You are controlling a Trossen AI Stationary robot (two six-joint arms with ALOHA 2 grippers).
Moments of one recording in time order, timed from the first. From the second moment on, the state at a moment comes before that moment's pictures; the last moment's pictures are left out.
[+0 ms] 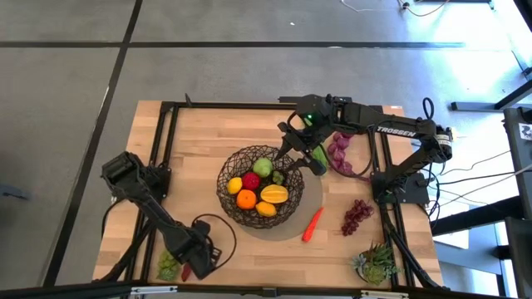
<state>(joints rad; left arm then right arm) -0.83 1.81 1.10 -0.73 -0.02 -2.07 -0.19 1.55 1.54 -0.68 -0.68 -0.45</state>
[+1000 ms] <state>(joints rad) -0.68 1.39 1.10 -0.77 -0.61 -1.67 -0.20 1.45 1.54 -0.68 -0.66 -0.45</state>
